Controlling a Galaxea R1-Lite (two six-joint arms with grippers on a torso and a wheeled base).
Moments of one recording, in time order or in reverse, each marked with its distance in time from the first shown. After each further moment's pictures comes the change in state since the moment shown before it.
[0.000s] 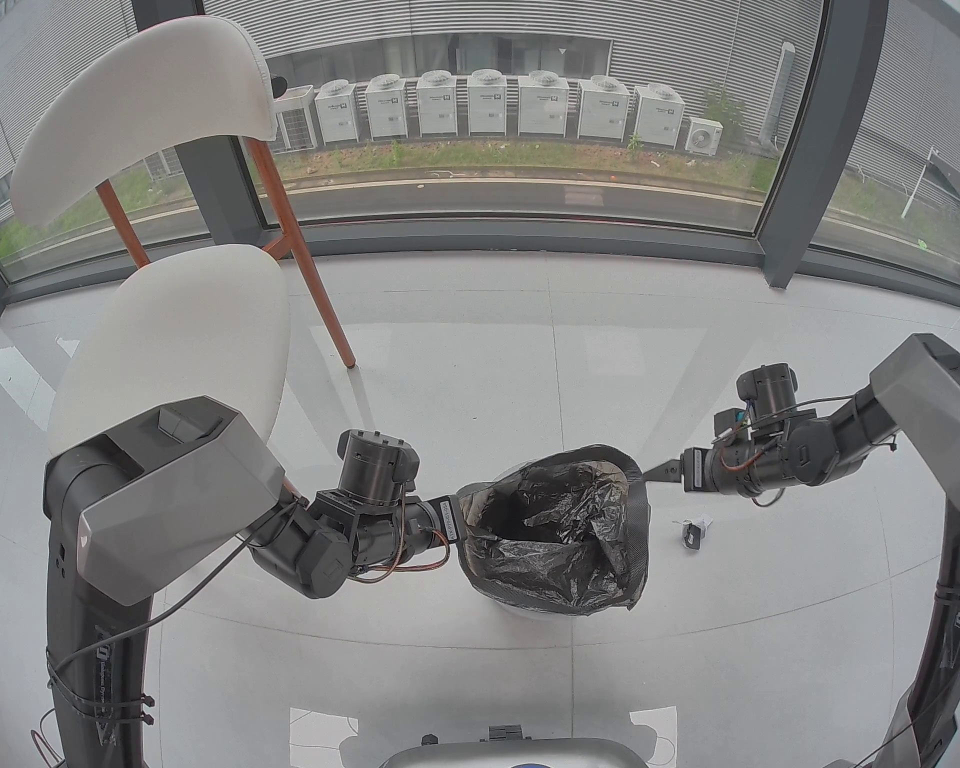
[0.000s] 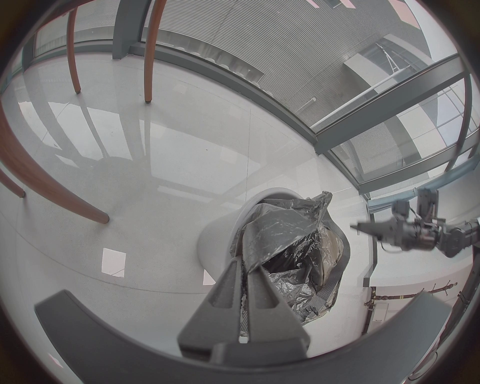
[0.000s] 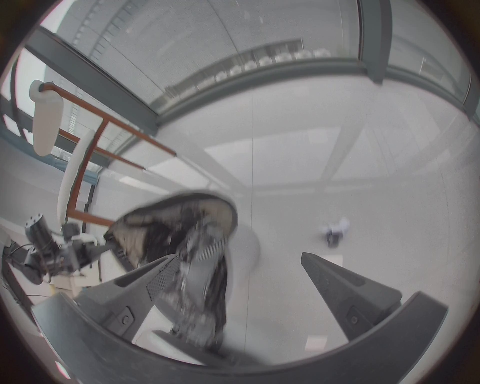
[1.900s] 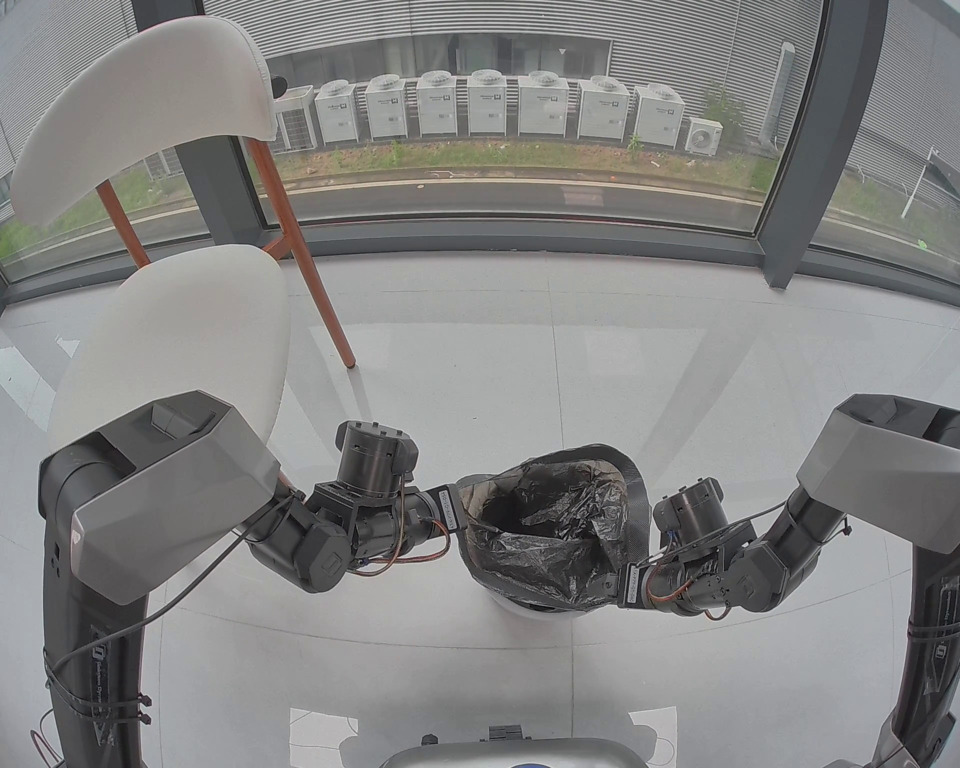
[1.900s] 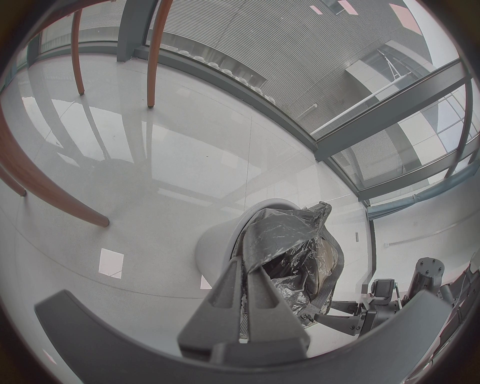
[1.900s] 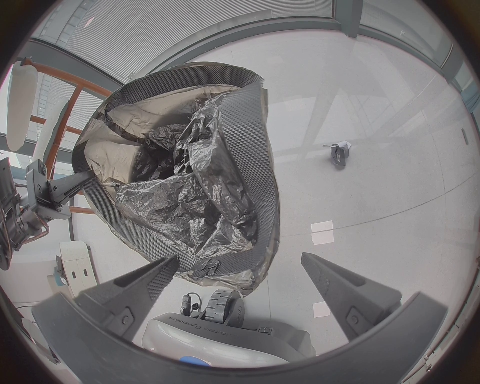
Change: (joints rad) left arm 0.002 -0.013 -0.015 0.001 0.017 -0.024; right arm 0.300 0.033 0.380 -0.240 -0.257 0.356
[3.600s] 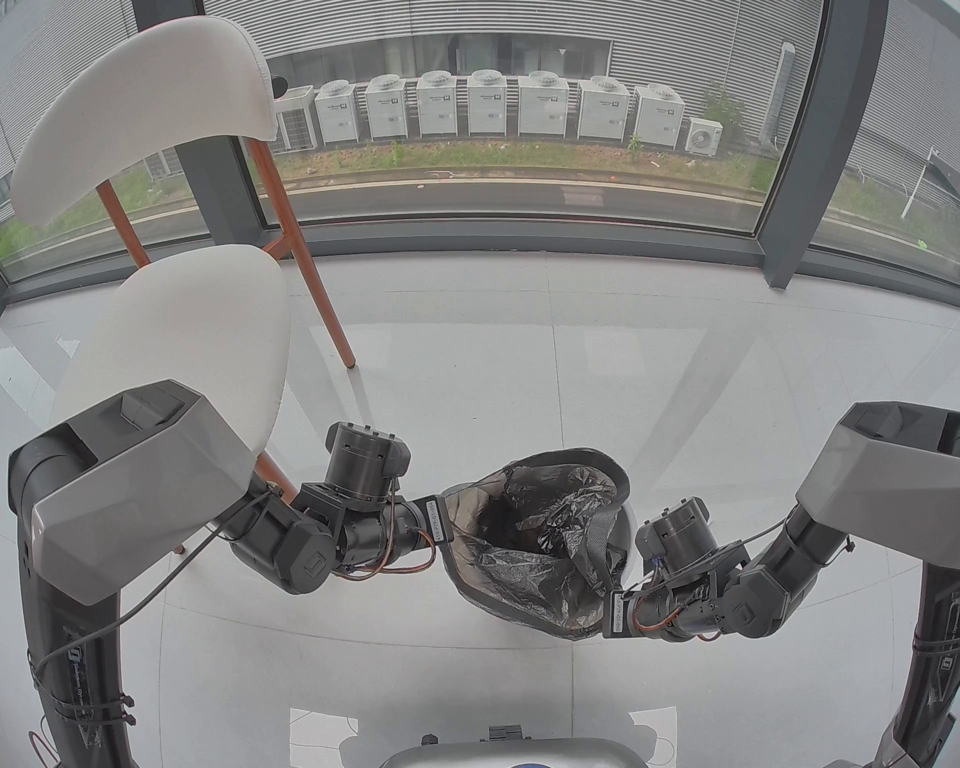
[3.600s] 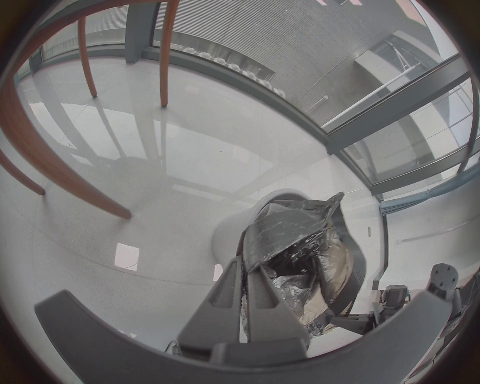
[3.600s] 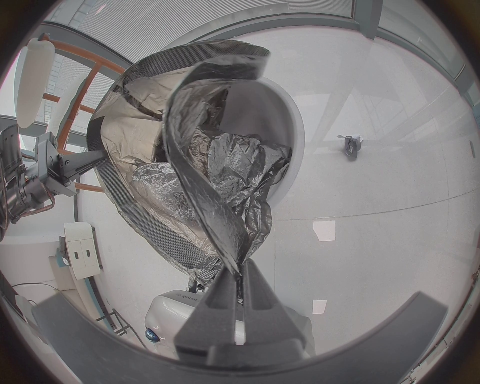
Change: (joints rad) left arm -0.006 -0.080 0.069 0.099 0.056 0.016; right arm 0.097 -0.047 0.066 0.010 0.004 0.005
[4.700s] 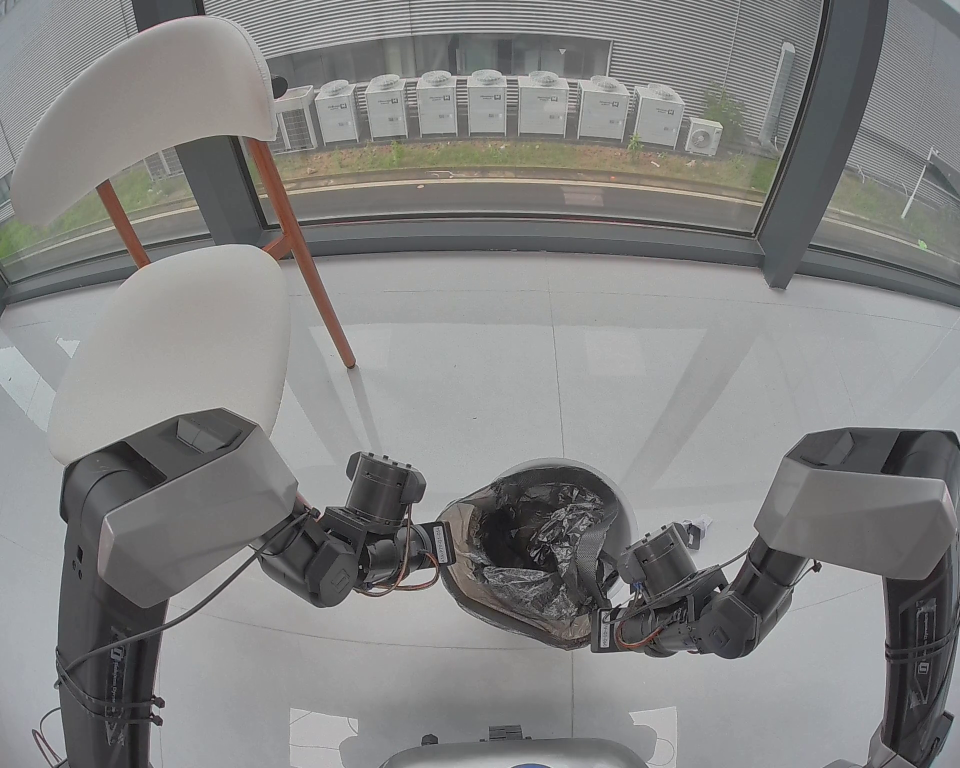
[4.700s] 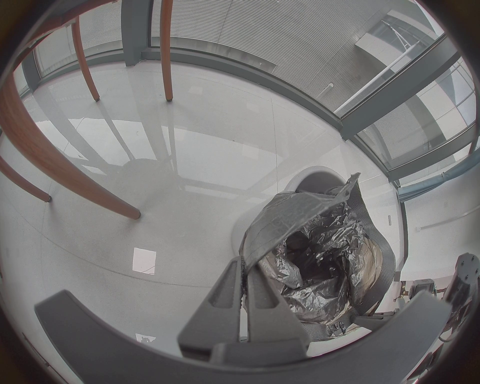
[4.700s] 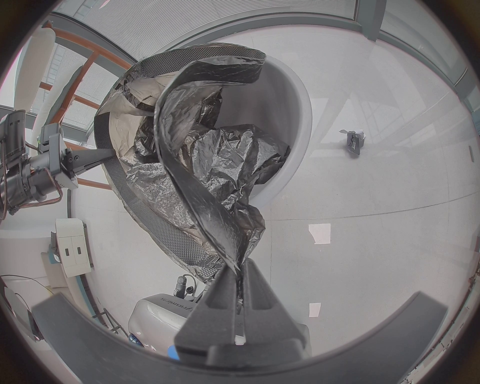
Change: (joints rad) left arm 0.002 0.137 -0.054 -0.020 0.073 0.077; right arm 0.020 0.119 0.001 -0.112 -0.045 -0.009
